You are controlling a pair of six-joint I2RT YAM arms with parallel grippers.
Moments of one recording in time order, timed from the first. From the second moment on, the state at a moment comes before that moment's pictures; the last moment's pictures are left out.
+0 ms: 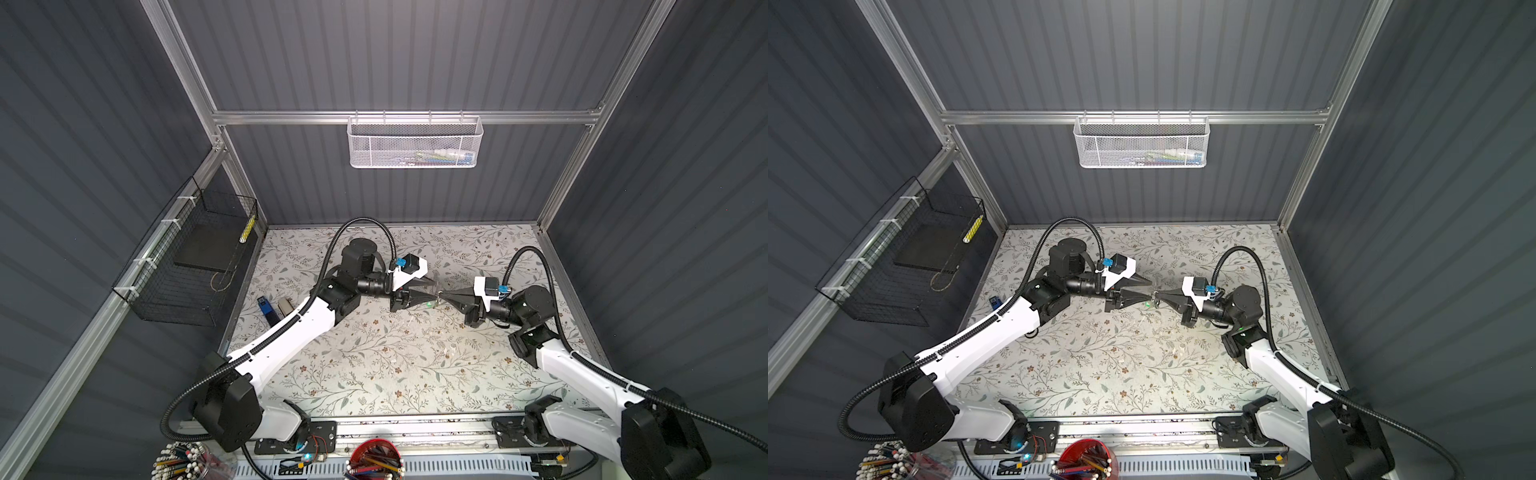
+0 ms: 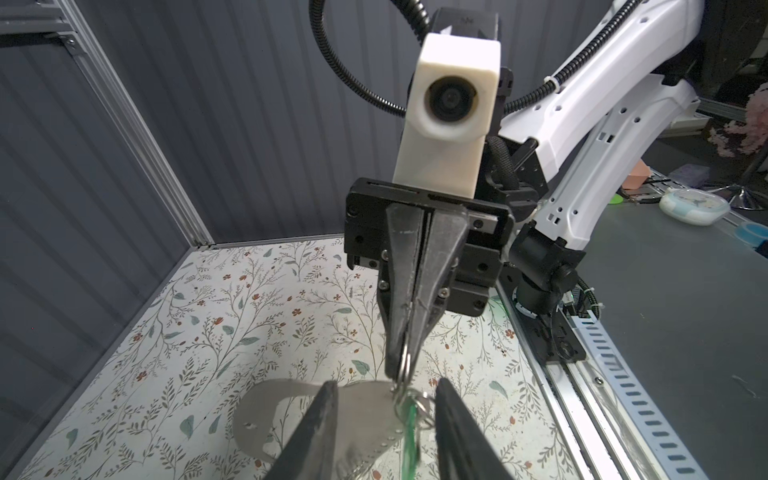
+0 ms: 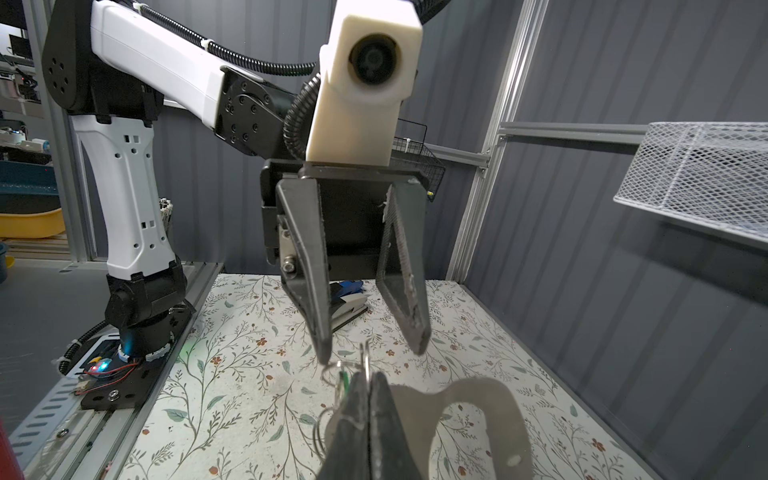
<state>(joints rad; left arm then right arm) -0.66 1.40 1.16 -0.09 0.93 0.39 0.38 1.10 0.51 0.84 -0.97 -0.01</state>
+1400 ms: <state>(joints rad) -0.77 1.61 1.65 -0.86 0.66 0.76 0.39 0.94 0.78 -0.14 -0.79 -0.54</state>
